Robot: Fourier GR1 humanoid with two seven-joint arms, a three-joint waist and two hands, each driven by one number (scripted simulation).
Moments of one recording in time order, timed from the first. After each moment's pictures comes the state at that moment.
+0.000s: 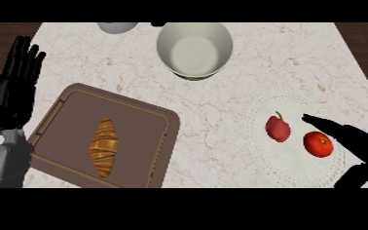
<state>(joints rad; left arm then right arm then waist) -0.24 0.33 0.19 -1.50 0.17 0.05 -0.02 -0.07 -0.55 -0.07 -1.18 0.84 0.44 -0.54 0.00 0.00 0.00</state>
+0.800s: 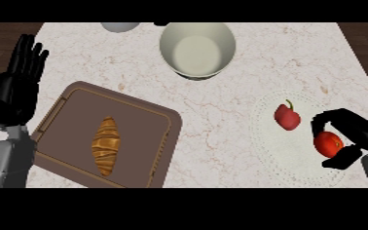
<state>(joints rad) -0.26 0.31 0.21 -1.47 0.15 0.02 -0.03 -0.25 -0.53 -0.10 -0.93 0.93 0.25 -0.69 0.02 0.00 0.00</state>
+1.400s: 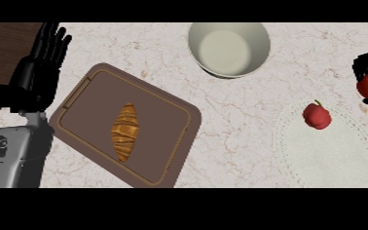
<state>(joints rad) -0.36 0.28 0.14 -1.47 0.15 0.00 -0.03 -0.68 -0.76 -0.09 -0.68 1.06 0.27 -0.73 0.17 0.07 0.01</state>
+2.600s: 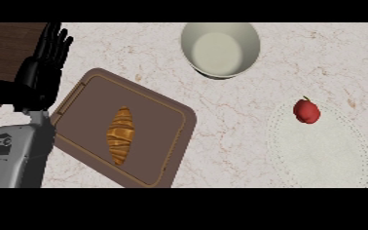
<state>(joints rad) -0.37 0.27 0.14 -1.44 0.13 0.01 -0.02 -1.20 -0.79 -0.25 -0.33 0.85 0.33 -0.93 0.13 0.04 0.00</state>
